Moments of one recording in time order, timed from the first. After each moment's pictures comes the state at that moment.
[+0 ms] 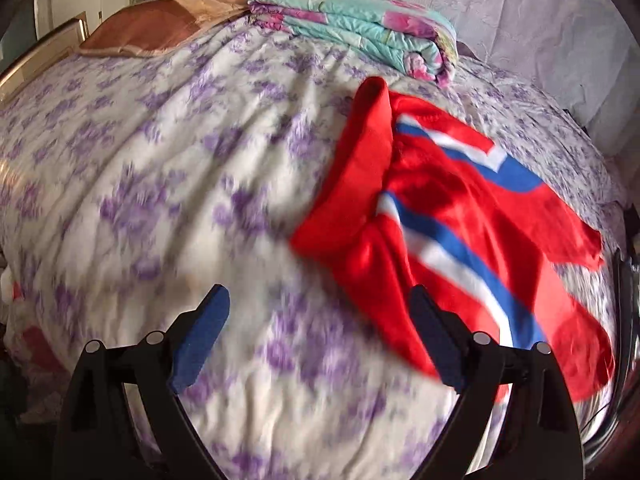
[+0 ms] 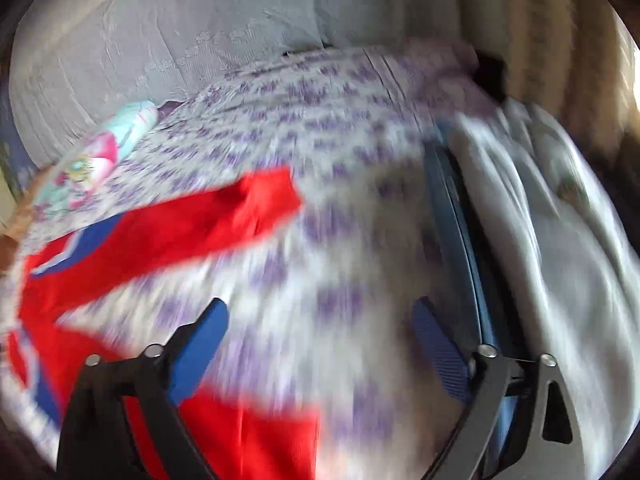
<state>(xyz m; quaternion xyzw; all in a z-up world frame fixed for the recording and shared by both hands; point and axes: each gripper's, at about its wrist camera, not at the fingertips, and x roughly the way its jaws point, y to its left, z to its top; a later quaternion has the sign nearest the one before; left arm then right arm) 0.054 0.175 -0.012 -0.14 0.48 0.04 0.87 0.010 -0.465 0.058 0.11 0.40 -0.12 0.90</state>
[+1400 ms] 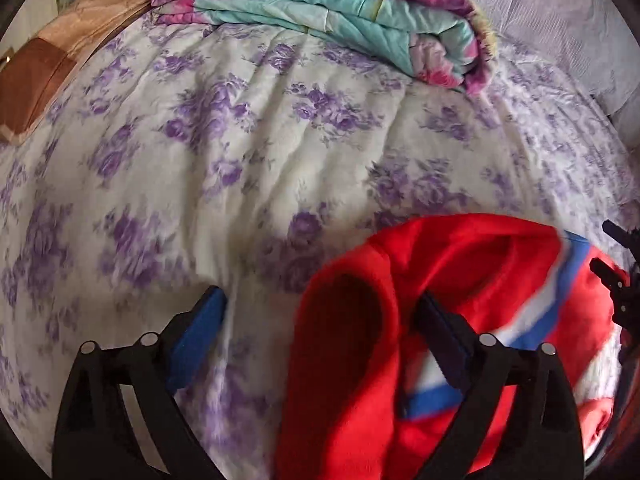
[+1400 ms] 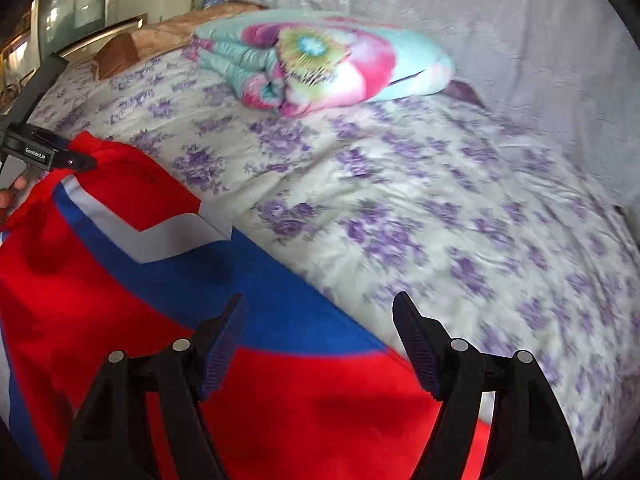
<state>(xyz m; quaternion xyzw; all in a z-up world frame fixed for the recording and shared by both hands) 0.291 0.171 -0.045 -0.09 0.54 0.00 0.83 0.302 -0.144 0.006 -0.22 0.44 0.22 0.84</state>
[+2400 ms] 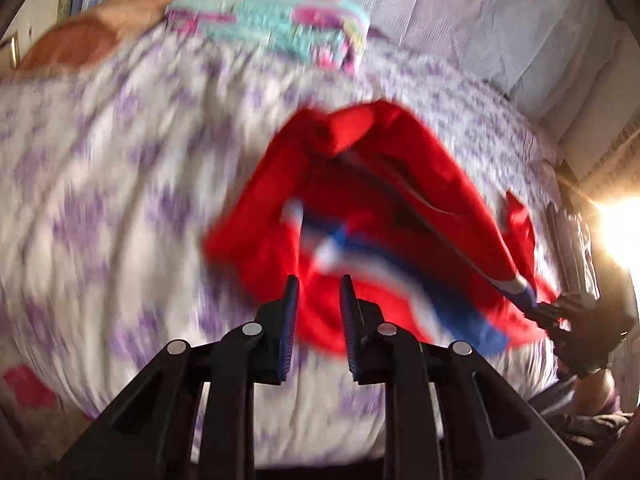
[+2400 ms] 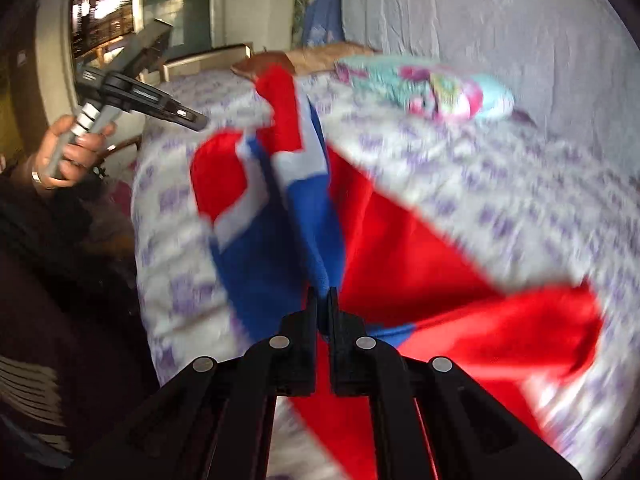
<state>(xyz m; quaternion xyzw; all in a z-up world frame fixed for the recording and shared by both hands) 0.035 0.151 0.006 -0.14 0.48 -0.11 0.86 -0.022 -0.167 0.029 -0.16 0.39 0.34 0.84</state>
